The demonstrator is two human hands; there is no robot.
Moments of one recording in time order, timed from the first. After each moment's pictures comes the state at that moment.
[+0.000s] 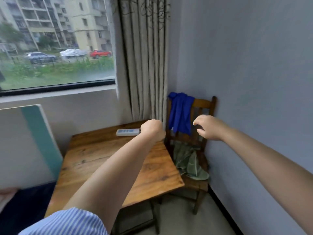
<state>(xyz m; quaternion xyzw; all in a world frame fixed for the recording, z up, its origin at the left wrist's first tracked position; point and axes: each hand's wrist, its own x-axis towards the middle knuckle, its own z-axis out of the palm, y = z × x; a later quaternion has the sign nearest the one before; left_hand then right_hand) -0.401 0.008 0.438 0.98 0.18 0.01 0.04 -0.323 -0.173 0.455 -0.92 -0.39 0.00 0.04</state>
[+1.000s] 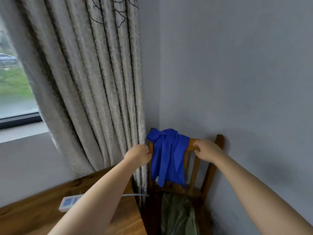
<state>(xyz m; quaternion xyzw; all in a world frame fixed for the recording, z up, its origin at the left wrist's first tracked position) 0.011 0.150 0.393 0.97 0.16 -0.09 0.17 0.106 -0.070 0.383 -0.97 -0.23 0.05 0.11</state>
